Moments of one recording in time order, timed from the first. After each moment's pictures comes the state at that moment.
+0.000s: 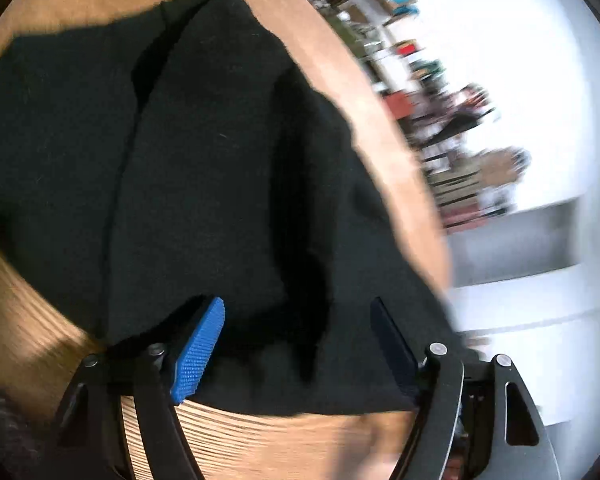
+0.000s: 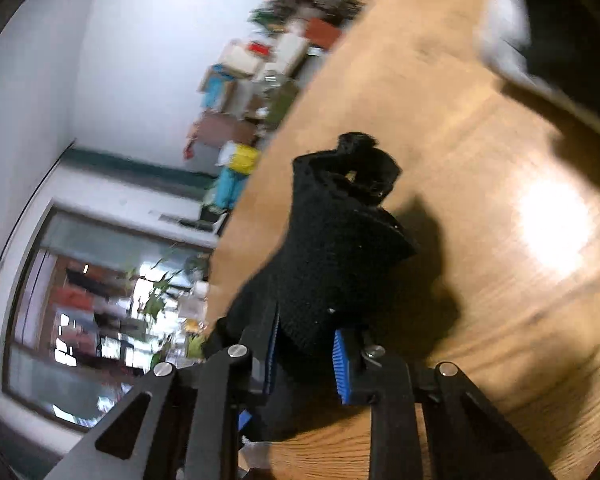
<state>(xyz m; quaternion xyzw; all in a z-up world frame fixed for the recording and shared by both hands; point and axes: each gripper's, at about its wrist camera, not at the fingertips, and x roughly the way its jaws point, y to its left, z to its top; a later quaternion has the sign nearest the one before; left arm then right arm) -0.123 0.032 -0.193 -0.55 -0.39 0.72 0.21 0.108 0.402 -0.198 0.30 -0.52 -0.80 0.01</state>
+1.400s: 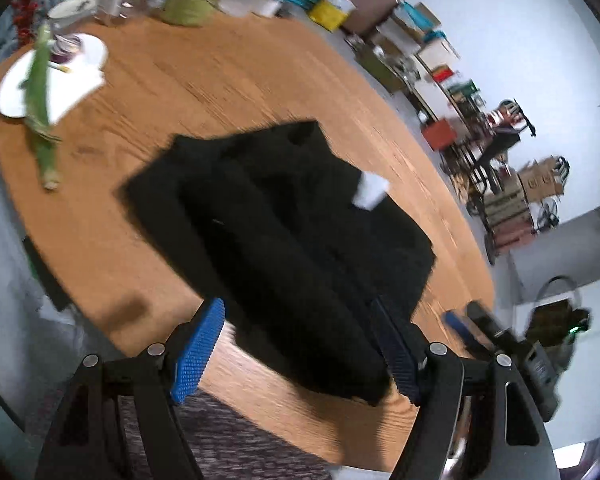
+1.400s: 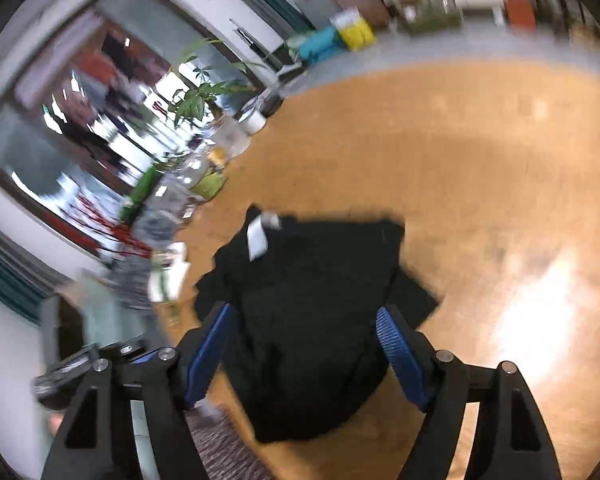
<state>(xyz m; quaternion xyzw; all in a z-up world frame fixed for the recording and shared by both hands) -0.107 -0.035 -0.143 -0.54 -0.27 0.79 0.09 -0.047 0.247 -0.171 0.47 -0.27 -0.81 0.22</state>
